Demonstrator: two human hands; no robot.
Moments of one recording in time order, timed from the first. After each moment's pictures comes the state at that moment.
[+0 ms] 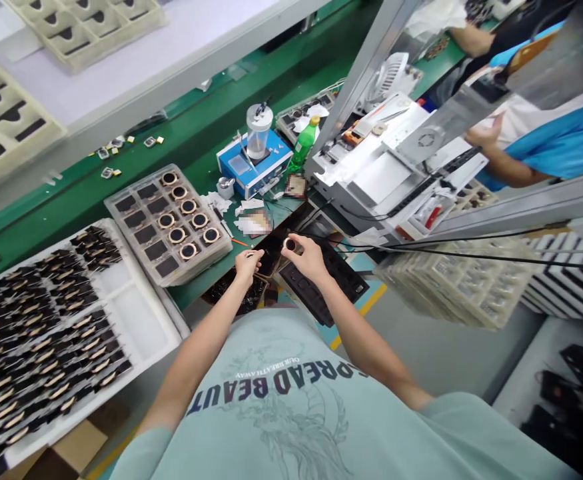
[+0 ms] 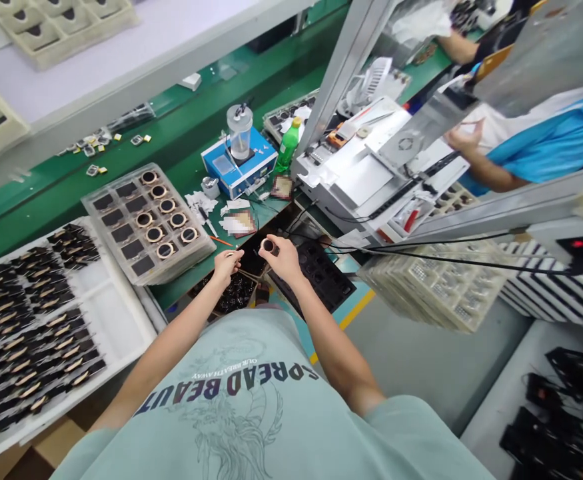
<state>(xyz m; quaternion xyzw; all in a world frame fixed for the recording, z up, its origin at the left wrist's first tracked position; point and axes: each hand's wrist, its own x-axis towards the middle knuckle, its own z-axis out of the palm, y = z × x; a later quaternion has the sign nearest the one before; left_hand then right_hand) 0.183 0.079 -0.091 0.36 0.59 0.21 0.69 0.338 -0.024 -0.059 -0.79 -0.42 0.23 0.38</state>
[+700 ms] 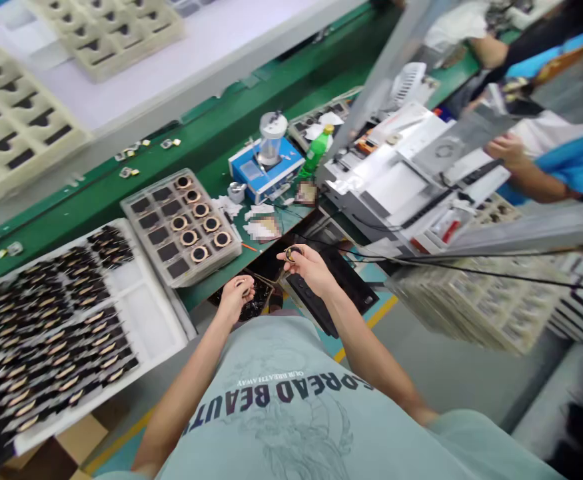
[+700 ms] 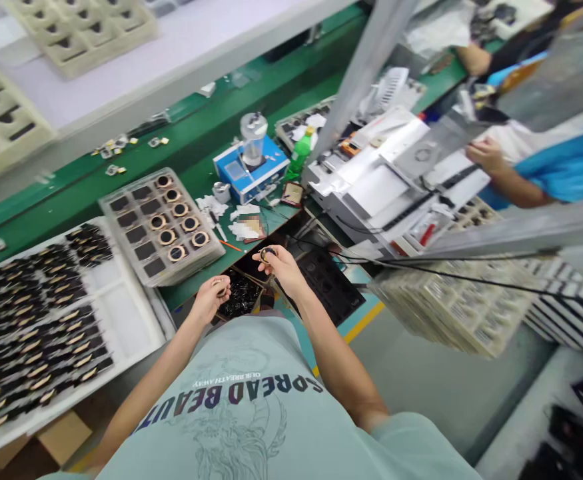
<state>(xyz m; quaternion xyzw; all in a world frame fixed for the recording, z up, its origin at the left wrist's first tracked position) 0.094 0.044 -0.042 0.31 0.53 0.22 0.76 0.303 -0.017 -0.014 -0.58 -0.23 0.53 0.57</state>
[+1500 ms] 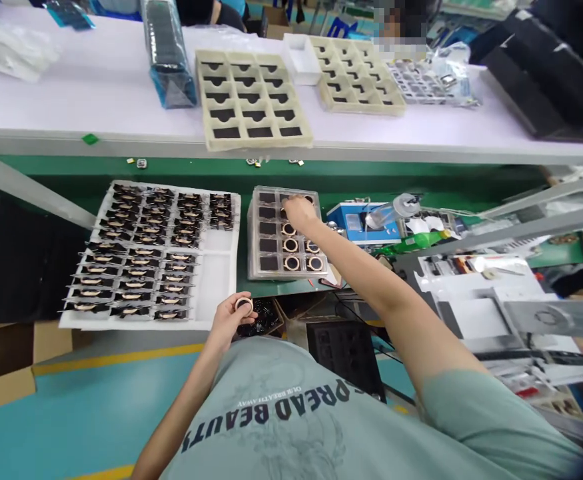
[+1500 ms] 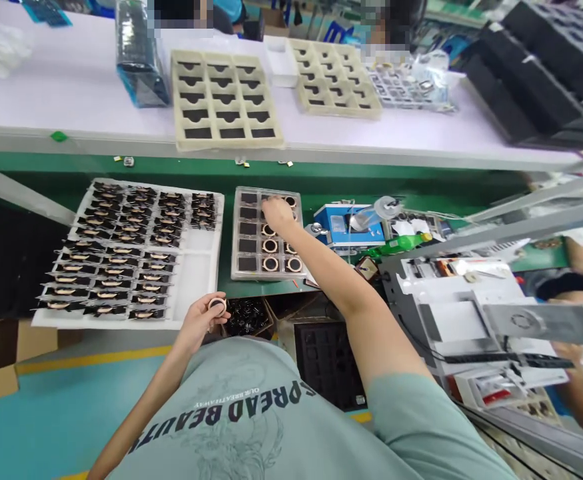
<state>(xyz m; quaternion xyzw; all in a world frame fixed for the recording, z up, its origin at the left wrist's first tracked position) -0.098 -0.001 -0.015 0.18 0.54 0.43 0.70 0.105 0.280 0.018 -0.55 -0.83 -0.02 -0.09</state>
